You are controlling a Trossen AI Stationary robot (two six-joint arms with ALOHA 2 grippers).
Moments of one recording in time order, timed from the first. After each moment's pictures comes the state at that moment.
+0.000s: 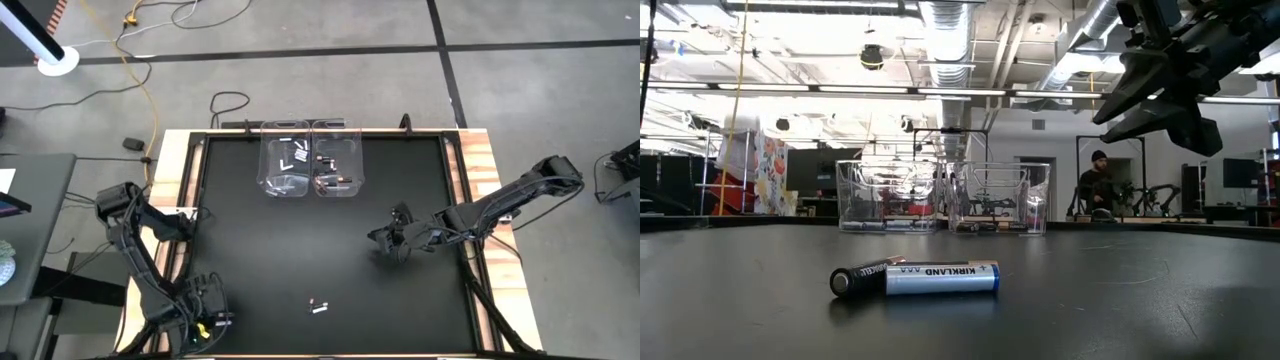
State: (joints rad) left arm -1.17 1.61 0.95 -0.79 -0.28 -1.44; right arm 0.35 1.13 0.55 -0.07 0.45 1.28
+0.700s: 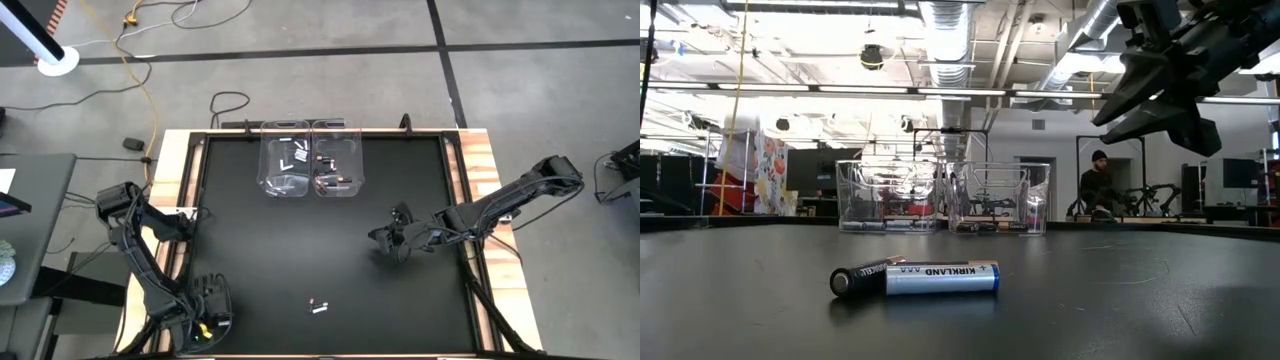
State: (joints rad) left arm -1.16 1.61 0.88 -0.67 -0.35 -1.33; right arm 0.35 1.13 0.55 -0.08 0.48 1.26
